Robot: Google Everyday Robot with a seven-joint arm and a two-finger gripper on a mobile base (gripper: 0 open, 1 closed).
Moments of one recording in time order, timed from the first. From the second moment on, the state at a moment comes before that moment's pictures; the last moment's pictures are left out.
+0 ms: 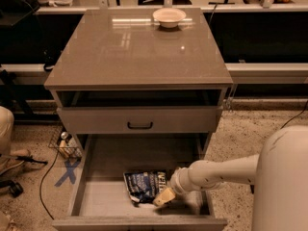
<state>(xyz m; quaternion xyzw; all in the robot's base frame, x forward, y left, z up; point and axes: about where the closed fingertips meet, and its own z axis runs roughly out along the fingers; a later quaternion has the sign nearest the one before) 0.511 -0.056 0.367 -0.43 0.86 0.18 0.23</state>
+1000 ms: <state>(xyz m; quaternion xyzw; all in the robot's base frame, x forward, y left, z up) 0.506 -0.051 0.365 -0.43 0.85 0.18 0.24</state>
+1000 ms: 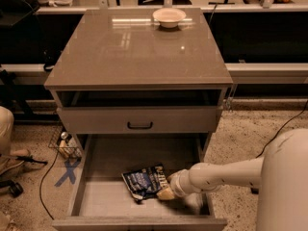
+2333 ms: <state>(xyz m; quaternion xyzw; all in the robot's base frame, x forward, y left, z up) 0.493 -0.049 0.496 -0.48 0.75 0.25 0.37</state>
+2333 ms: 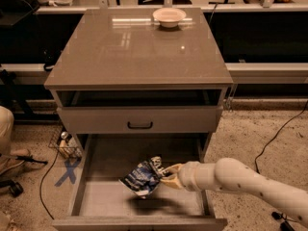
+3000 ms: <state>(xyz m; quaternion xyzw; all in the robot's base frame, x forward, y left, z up) 0.474 -0.098 0.554 -0.47 0.73 0.25 0.42</state>
